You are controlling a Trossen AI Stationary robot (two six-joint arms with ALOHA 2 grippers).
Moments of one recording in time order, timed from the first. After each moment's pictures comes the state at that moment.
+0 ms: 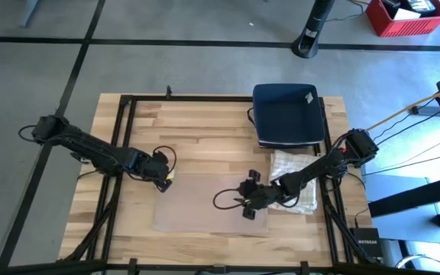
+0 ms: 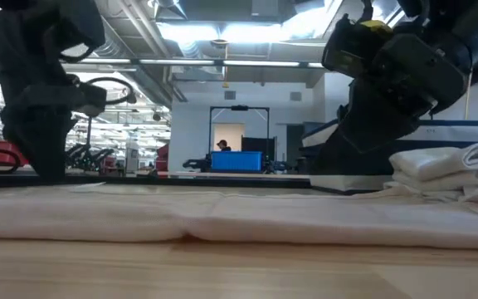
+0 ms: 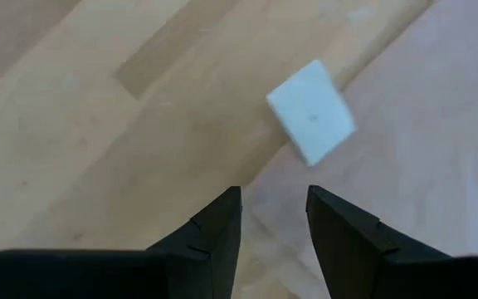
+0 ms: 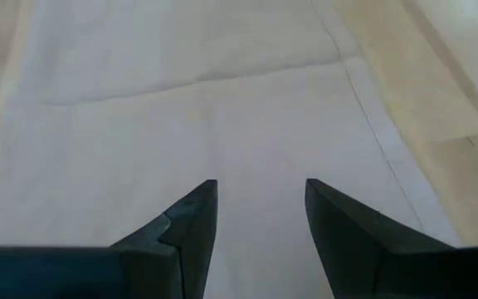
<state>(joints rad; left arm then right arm) -0.23 1.21 0.53 -0.61 -0.21 -1.04 0.44 1.72 0.78 0.13 0.39 0.48</state>
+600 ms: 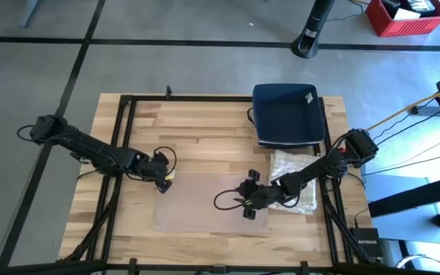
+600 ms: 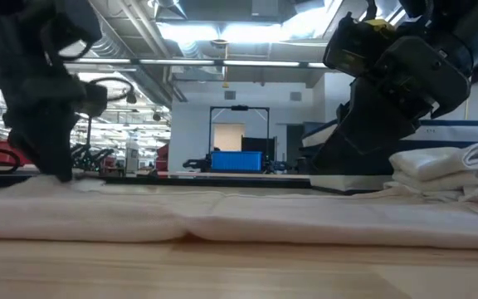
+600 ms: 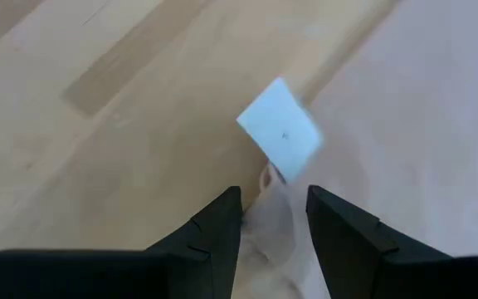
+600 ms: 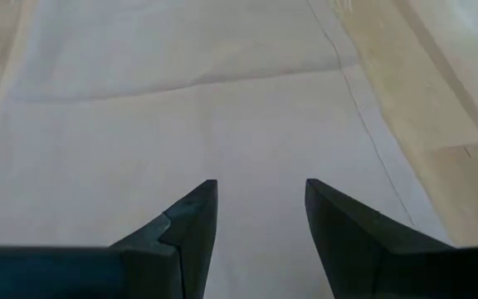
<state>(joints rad) -0.24 1.17 0.47 -0.48 -0.19 -1.00 0.44 1.72 0.76 0.16 0.40 0.44</state>
